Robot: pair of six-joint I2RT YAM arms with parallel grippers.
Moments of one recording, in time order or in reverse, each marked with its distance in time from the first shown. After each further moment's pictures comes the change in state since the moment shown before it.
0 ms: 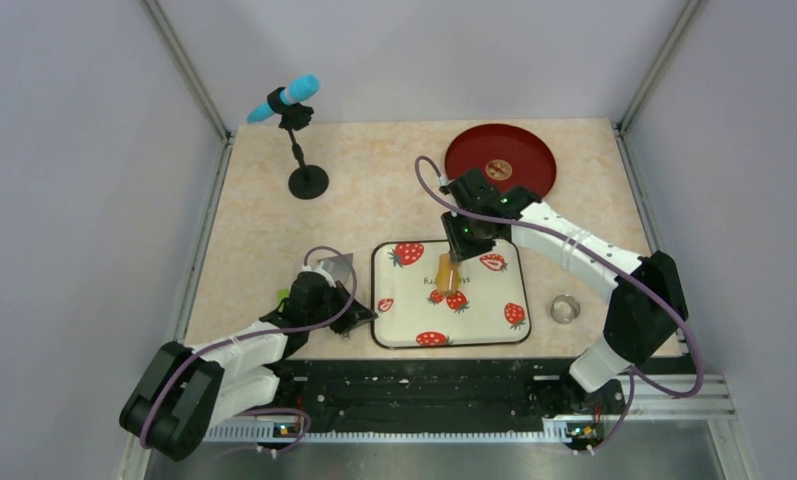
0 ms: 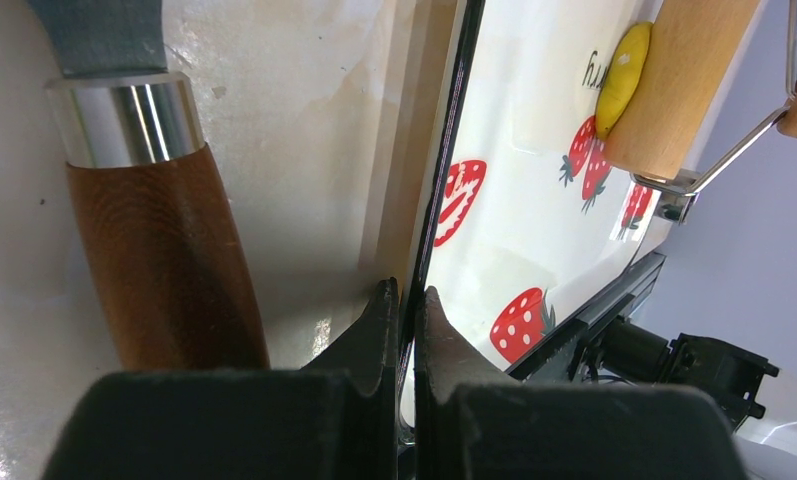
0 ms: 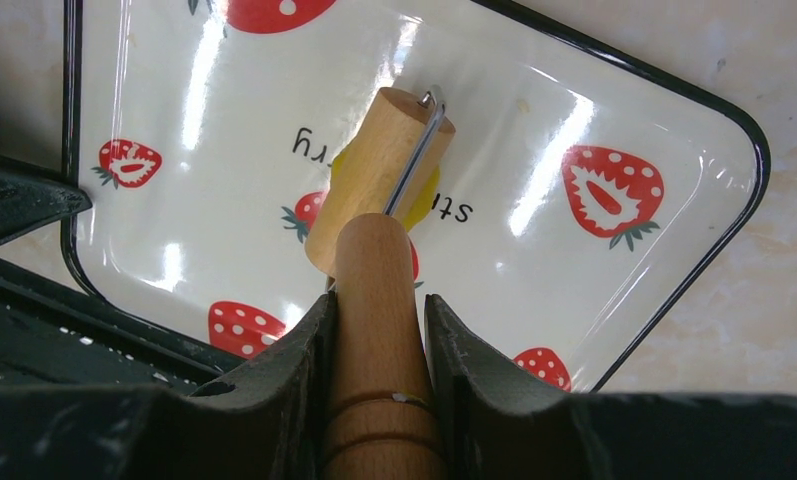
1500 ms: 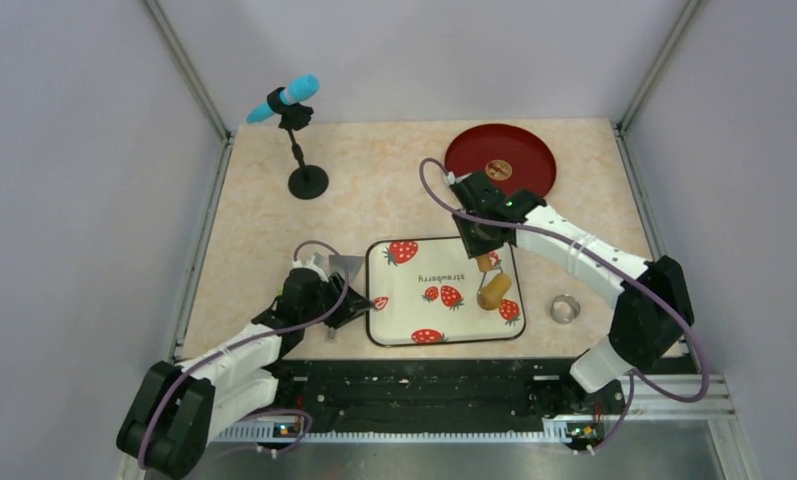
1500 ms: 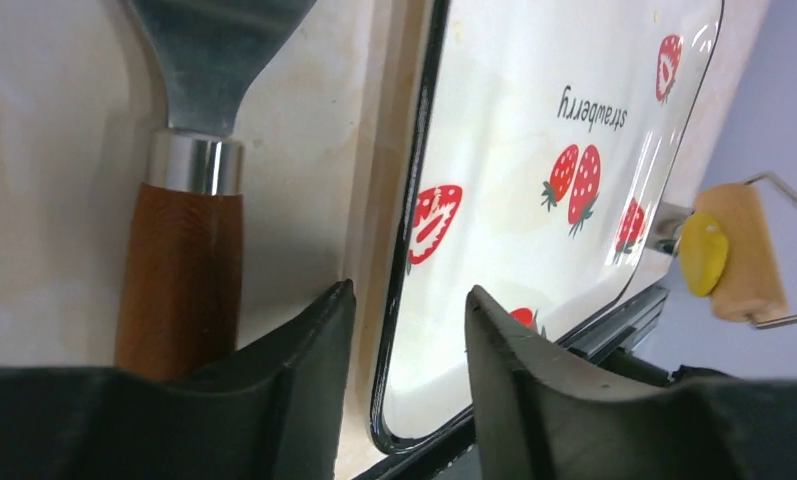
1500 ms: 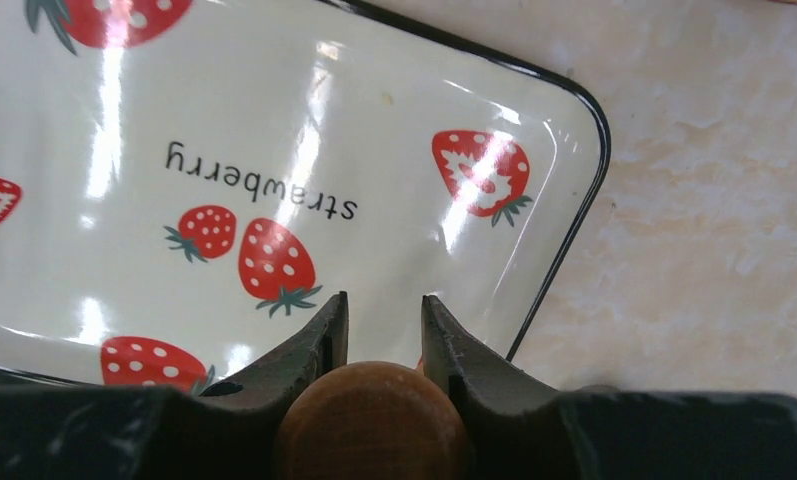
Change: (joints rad) left arm 0.048 -0.084 0.009 -0.071 -0.023 0.024; right arm 0.002 -0.040 -0.015 -0.006 0.172 -0.041
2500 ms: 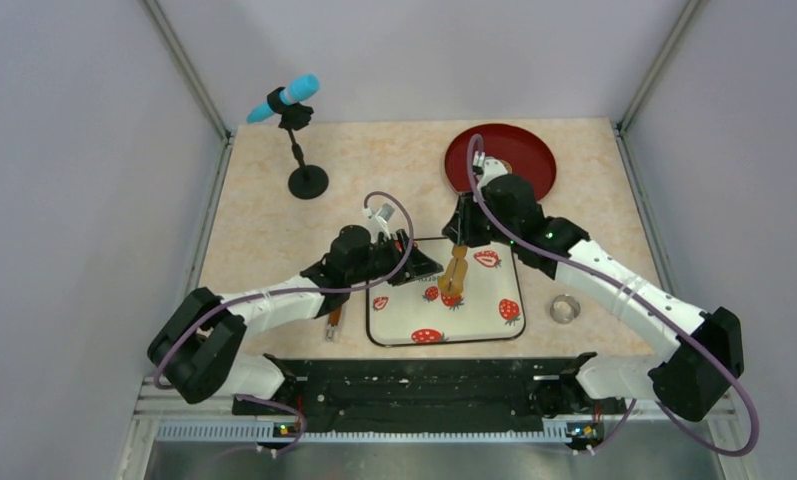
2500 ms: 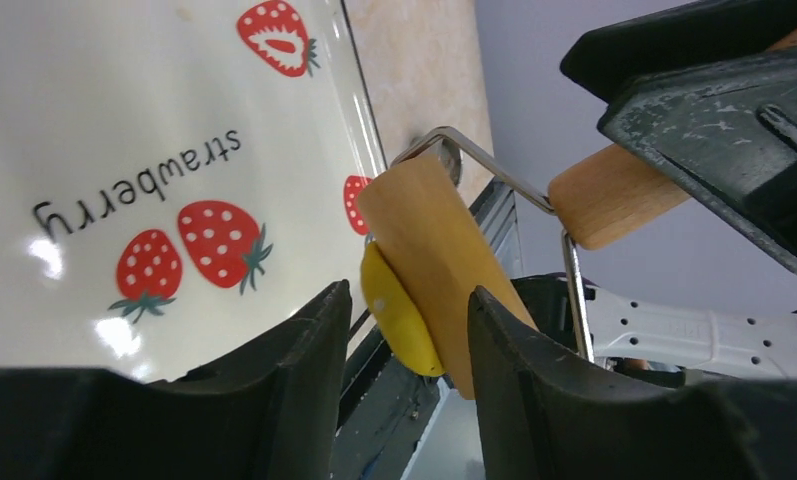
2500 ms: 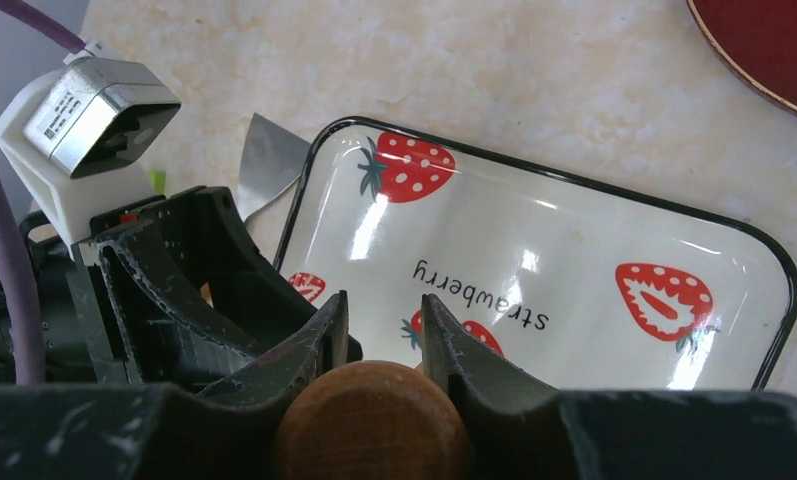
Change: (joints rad) left arm -0.293 0.360 0.421 0.293 0.102 -0.044; right arm -0.006 -0.323 -0.216 0.468 -0.220 0.209
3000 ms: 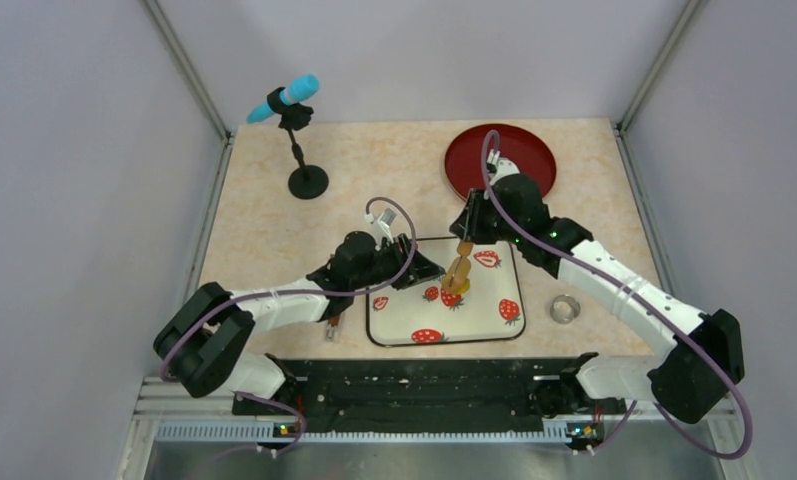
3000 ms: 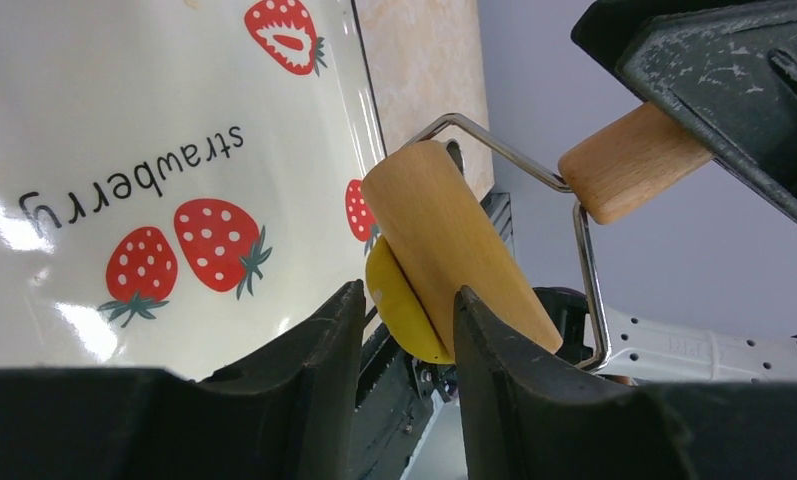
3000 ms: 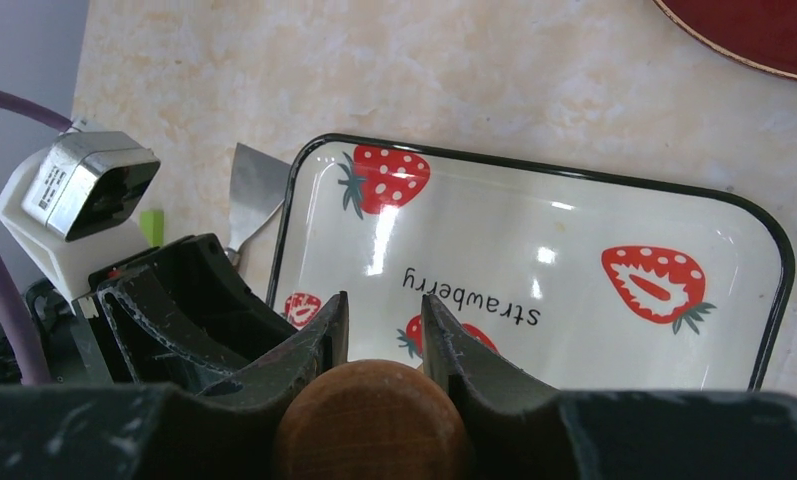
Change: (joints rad) left arm -0.046 0.054 -0.011 0.100 -0.050 -0.058; right arm -0.056 -0.003 -0.033 0.022 0.004 0.095
